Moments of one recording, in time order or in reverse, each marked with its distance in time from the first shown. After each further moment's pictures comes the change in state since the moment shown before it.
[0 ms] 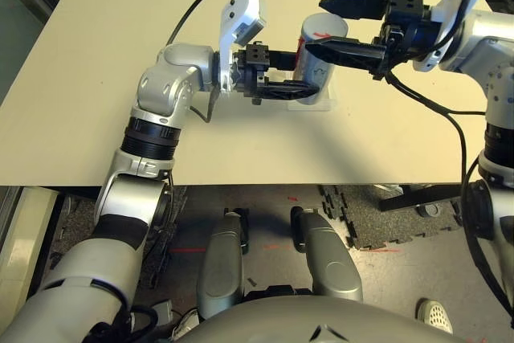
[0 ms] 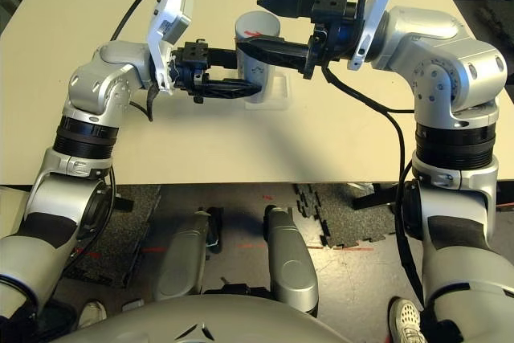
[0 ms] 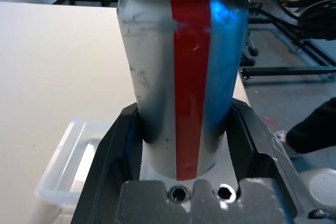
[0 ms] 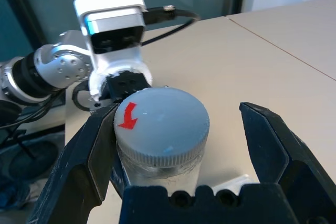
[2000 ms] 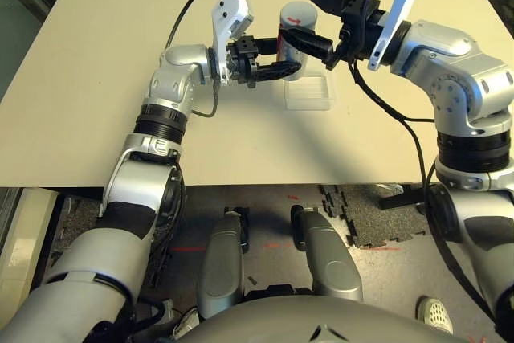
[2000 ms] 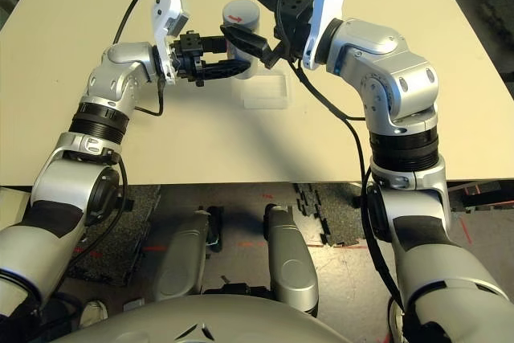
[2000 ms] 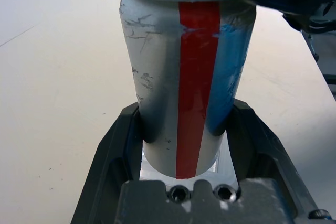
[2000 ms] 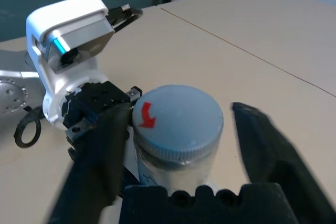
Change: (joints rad) left arm -0.102 -0.063 0.065 0.466 0.116 -0.361 0.061; right arm -0.015 0.199 0.100 -0.051 -0.194 0.003 -0.340
